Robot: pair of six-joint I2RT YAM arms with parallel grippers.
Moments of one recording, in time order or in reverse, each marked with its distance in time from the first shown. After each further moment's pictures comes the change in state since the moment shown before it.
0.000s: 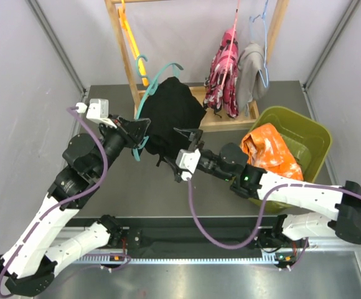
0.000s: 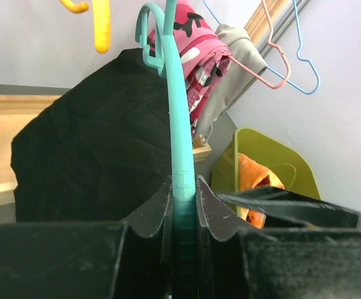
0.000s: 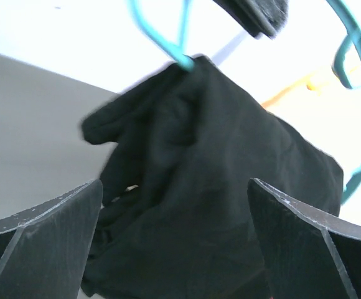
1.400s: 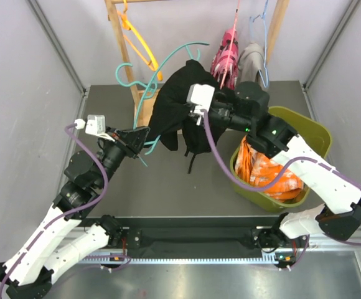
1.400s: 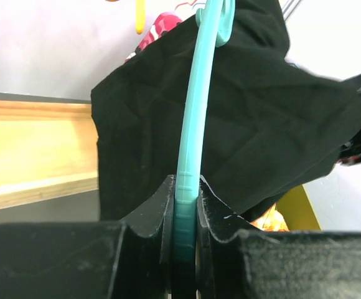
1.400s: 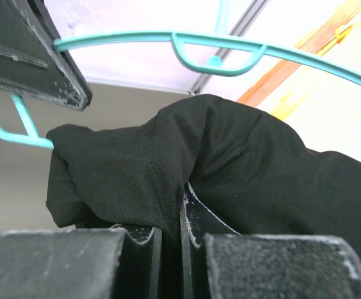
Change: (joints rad) left arm -0.005 -0.140 -0.233 0.159 -0.003 -0.021; right arm -0.241 0.143 0.713 -0.730 -0.233 0.219
